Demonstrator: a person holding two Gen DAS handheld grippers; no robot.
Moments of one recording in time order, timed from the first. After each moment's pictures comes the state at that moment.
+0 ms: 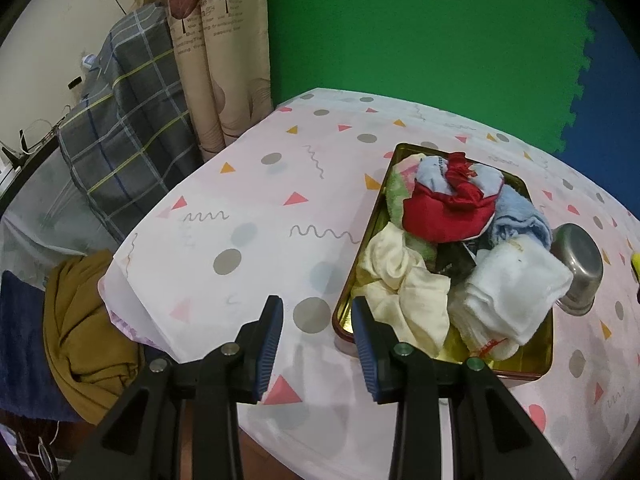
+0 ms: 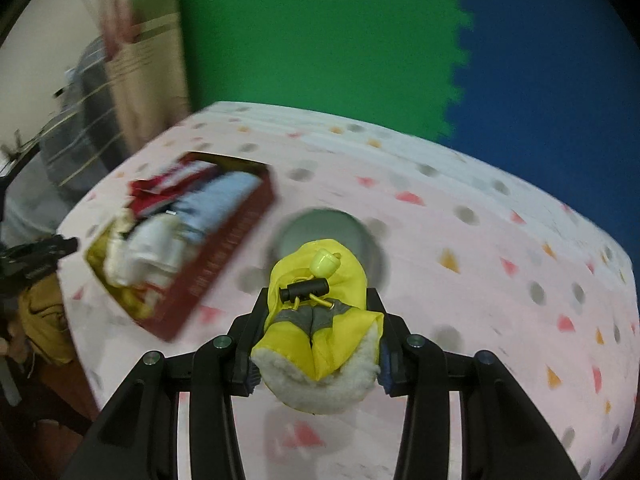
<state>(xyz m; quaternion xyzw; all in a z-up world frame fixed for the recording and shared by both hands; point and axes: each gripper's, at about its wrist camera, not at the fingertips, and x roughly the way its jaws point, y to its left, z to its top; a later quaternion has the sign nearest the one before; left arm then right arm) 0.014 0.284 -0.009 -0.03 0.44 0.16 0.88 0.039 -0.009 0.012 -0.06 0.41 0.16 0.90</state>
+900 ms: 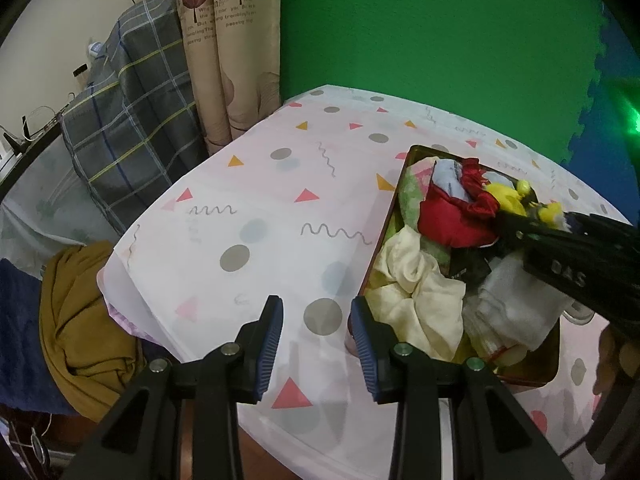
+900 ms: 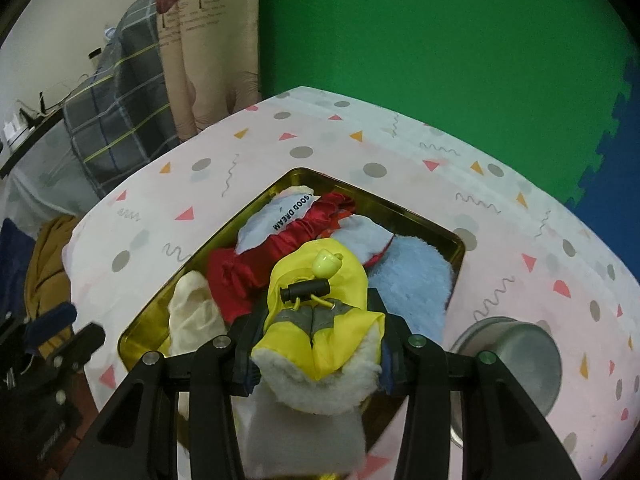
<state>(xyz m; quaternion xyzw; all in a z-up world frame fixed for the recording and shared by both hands) 0.015 0.296 -0.012 -0.05 0.44 0.17 0.88 0.117 0.172 -0.019 -0.09 0.42 0.23 0.87</state>
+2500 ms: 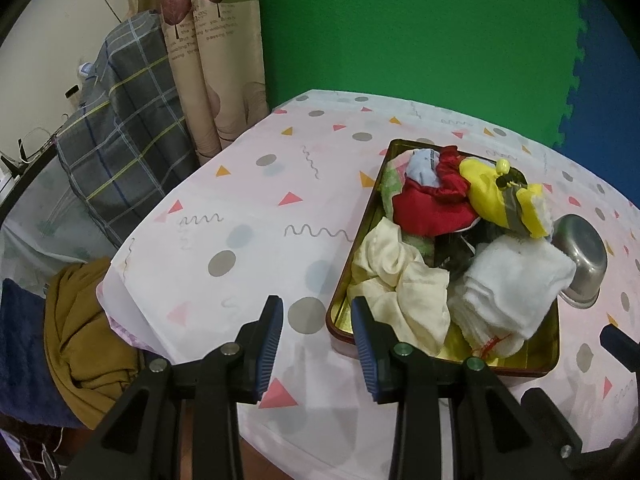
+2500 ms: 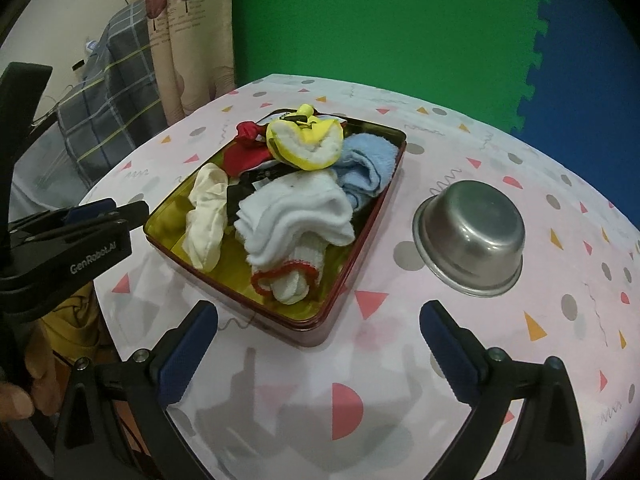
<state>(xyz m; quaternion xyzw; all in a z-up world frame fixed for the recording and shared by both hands) 0.014 0.276 -0.019 -0.02 0.43 0.16 0.89 0.001 0.121 -0.033 -0.06 0.42 0.17 0.89</state>
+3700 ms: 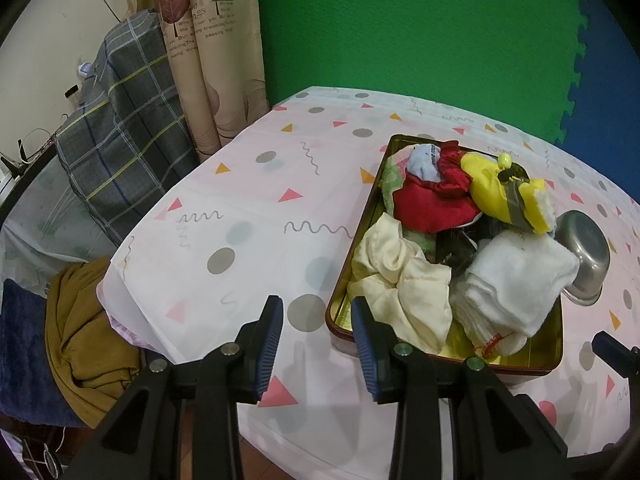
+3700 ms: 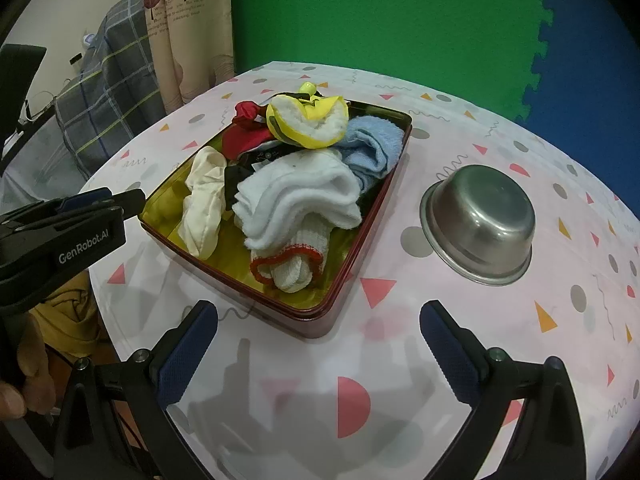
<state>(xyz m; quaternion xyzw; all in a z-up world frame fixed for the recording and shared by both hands) 0.013 0.276 -0.020 -0.02 0.43 0.16 0.89 0.003 0.124 -0.043 -0.06 0.44 0.17 0.88</state>
